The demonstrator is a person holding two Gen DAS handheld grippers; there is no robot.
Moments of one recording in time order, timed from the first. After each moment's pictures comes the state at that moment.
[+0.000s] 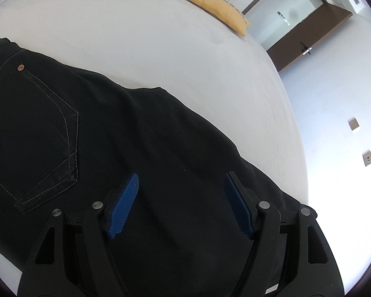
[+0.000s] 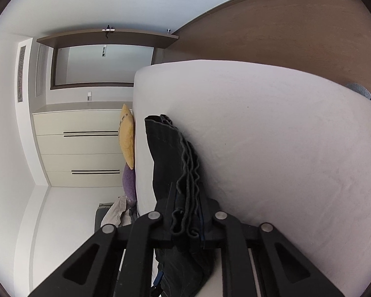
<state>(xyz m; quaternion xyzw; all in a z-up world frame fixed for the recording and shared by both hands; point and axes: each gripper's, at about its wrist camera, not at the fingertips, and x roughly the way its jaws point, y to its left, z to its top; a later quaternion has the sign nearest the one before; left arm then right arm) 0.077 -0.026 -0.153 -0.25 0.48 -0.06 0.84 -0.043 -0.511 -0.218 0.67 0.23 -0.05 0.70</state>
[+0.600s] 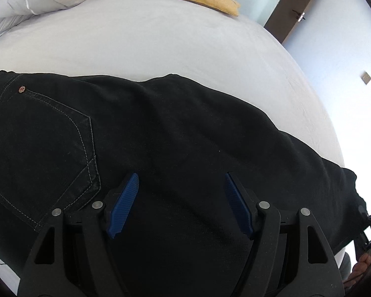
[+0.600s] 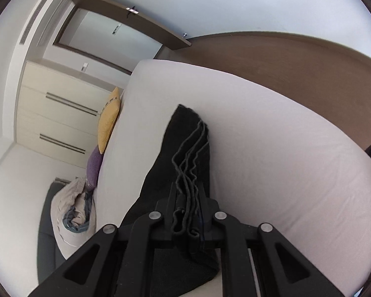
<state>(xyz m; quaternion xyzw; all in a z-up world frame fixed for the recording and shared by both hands) 0.084 -0.041 -0.188 -0.12 0.49 -0.06 0.86 -0.010 -0.459 -0.154 0.50 0.29 -0.10 0.81</state>
